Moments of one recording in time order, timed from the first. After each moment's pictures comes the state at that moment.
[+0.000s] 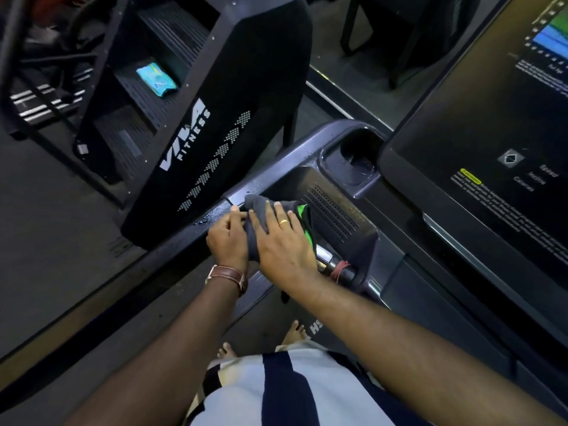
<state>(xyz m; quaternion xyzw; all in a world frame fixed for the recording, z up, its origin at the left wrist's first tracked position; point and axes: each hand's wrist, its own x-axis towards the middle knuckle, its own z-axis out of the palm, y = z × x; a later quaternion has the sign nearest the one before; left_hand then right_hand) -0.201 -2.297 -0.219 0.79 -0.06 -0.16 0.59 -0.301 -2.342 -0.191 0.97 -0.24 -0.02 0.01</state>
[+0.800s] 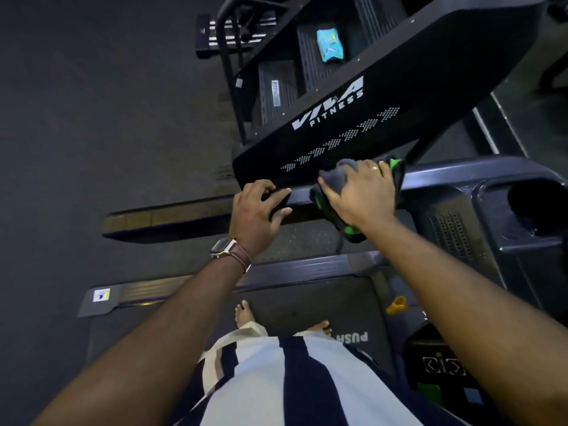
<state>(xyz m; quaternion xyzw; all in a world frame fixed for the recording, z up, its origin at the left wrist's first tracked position) -0.151 -2.136 -0.229 0.92 -0.29 0.12 0.24 -0.191 -2.358 -0.183 0.99 -0.13 0.07 -0.02</state>
